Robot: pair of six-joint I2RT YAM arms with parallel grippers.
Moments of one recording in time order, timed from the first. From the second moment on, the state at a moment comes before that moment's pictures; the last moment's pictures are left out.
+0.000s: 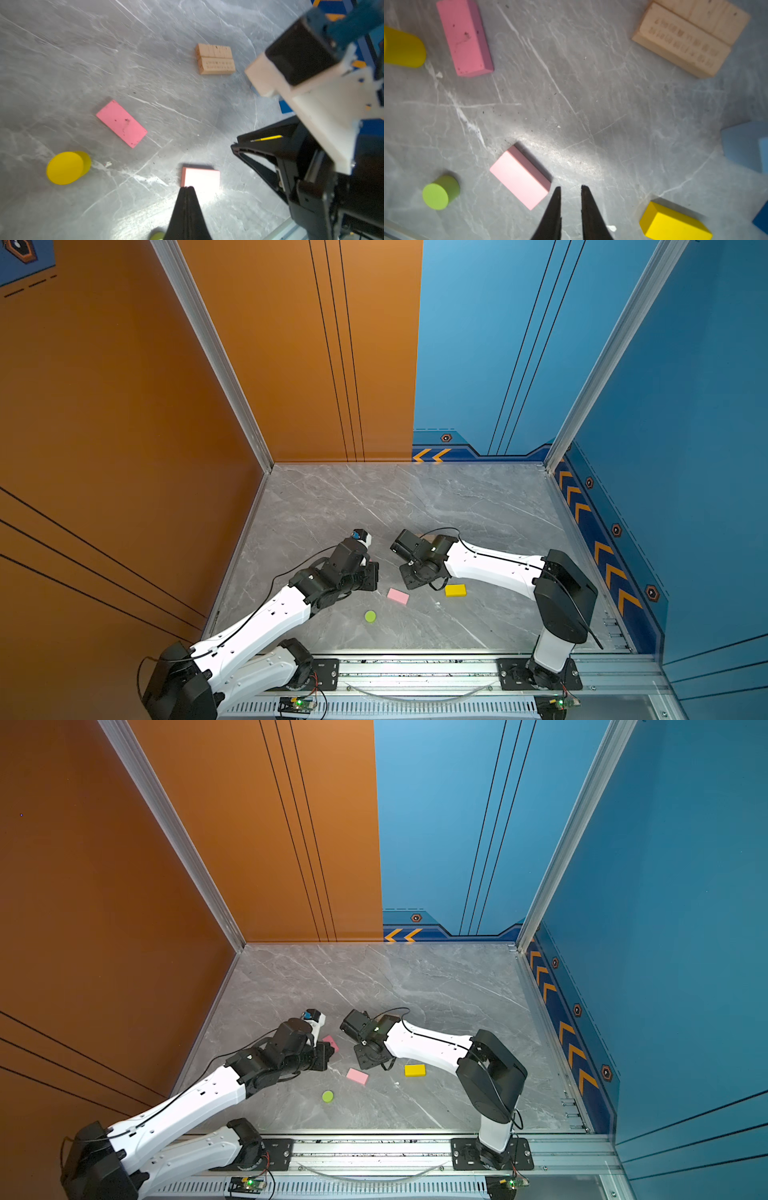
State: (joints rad) left arm -0.71 1.02 0.66 -0.46 0.03 -0.60; right arm 0.96 1.77 1.27 -0.76 0.09 0.53
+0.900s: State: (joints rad) left arm -0.89 1.40 0.65 -0.44 0.08 -0.71; right arm 0.84 1.55 1.07 -0.62 0.02 0.50
